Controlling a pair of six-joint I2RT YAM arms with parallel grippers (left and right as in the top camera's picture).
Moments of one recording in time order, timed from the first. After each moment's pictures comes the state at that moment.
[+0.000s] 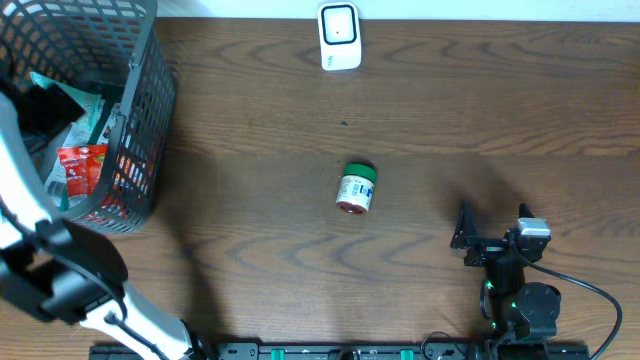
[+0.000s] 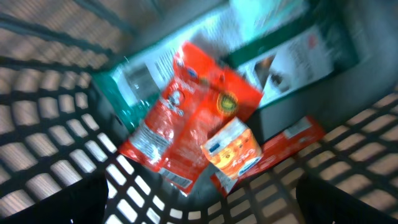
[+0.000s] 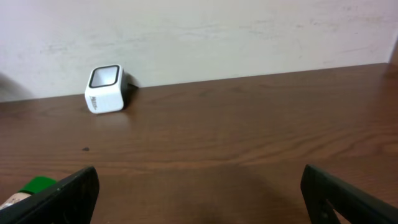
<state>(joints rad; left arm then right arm) 0.53 1.95 2.00 -1.38 -0.06 -0.29 0.03 0.01 0.01 -0.07 0.02 0.14</state>
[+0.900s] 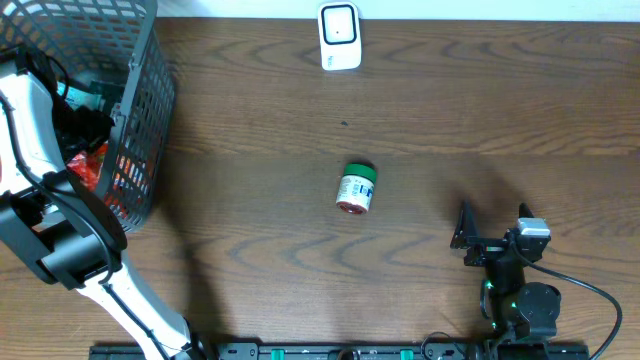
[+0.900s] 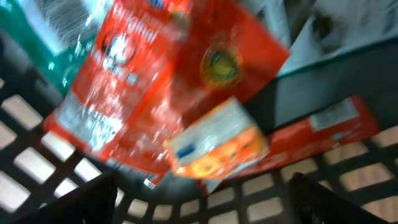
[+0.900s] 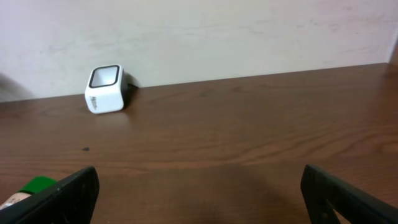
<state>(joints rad) 0.48 2.14 1.97 -1.43 -0.01 -0.44 0.03 0.01 0.01 -0.07 0.02 0.14</state>
